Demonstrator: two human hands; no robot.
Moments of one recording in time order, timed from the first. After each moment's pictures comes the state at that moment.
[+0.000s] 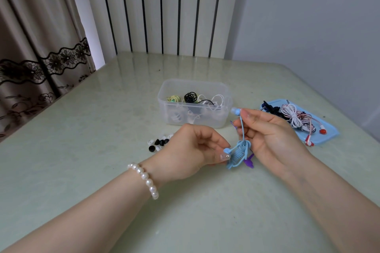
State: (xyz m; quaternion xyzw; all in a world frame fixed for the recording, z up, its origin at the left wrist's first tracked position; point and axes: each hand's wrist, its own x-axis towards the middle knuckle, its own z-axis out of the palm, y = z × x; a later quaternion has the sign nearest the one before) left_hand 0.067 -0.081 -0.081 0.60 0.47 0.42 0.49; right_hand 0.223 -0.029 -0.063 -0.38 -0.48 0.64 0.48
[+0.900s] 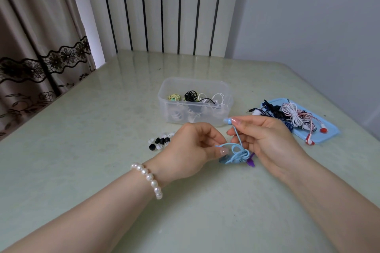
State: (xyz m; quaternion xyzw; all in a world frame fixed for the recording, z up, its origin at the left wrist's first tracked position) left_hand 0.071 -0.079 -0.084 0.60 0.53 0.43 0.42; right_hand 0.222 -0.031 -0.069 -0.43 -0.55 0.58 0.42
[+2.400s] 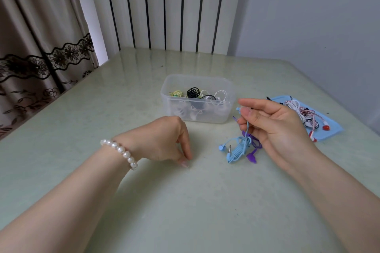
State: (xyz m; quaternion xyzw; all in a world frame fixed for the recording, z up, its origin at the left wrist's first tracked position) left_hand 0.021 -0.077 -0.065 0.74 0.62 0.11 0.23; right_hand 0.225 -0.038 -0.054 -0.34 -0.55 0.58 0.49
